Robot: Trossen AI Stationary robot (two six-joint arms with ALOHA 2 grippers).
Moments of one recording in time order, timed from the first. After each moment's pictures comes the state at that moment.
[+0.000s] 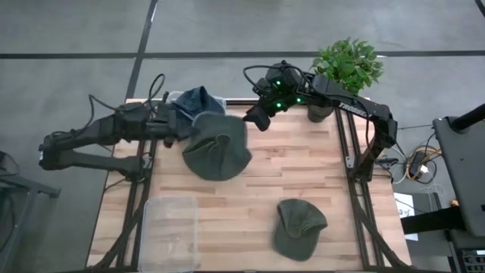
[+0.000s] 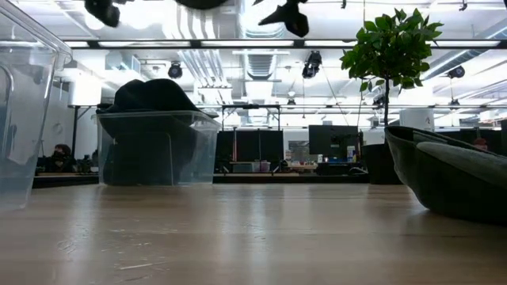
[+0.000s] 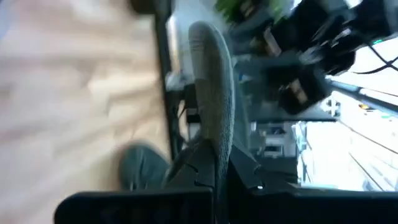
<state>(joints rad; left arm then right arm) 0.15 0.75 1.01 -0.46 0.02 -1.43 -0.32 1.72 1.93 -0.87 -0.29 0.40</state>
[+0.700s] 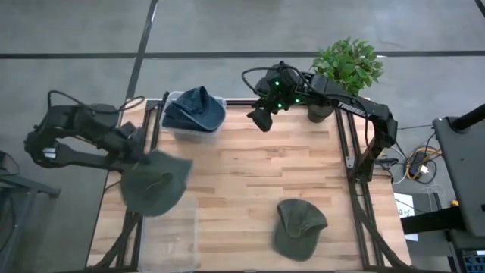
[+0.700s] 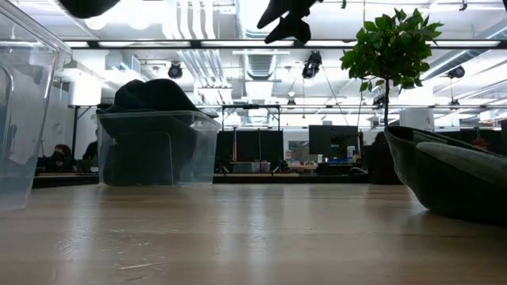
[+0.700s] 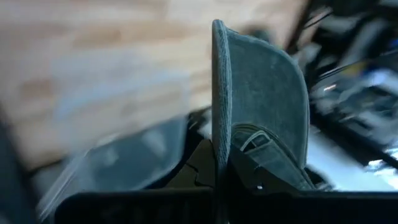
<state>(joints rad) 0.08 0.79 1.36 -1.44 0.37 -1.73 -0.34 1.72 1.91 -0.91 -0.15 0.18</state>
